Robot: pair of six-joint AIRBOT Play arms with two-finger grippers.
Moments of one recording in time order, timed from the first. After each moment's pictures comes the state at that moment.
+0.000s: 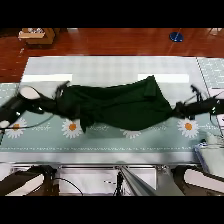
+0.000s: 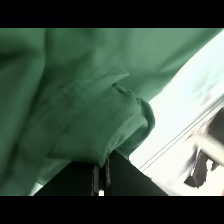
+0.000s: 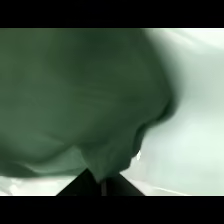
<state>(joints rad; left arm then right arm) -0.10 -1.18 0.82 0.72 -1.22 -1.22 -0.39 -1.34 0.87 -0.91 1.28 1.19</state>
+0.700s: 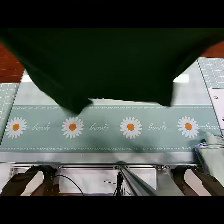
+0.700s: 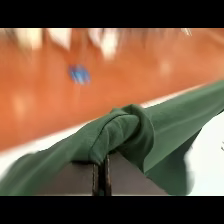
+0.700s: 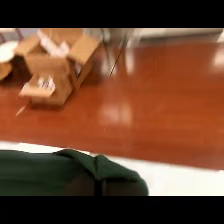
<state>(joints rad) 0.18 -0.85 1.92 0.72 -1.31 -1.35 -0.39 -0.94 1.91 -0.83 1.30 1.38</state>
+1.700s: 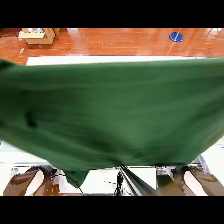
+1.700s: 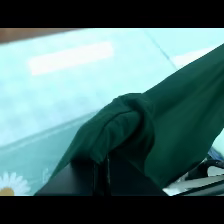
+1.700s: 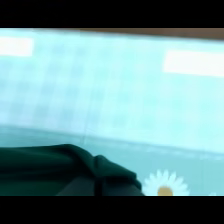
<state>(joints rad) 0.21 -0.72 1.86 0.76 -1.80 -1.59 -0.20 -0.89 1.89 -1.27 1.83 1.49</state>
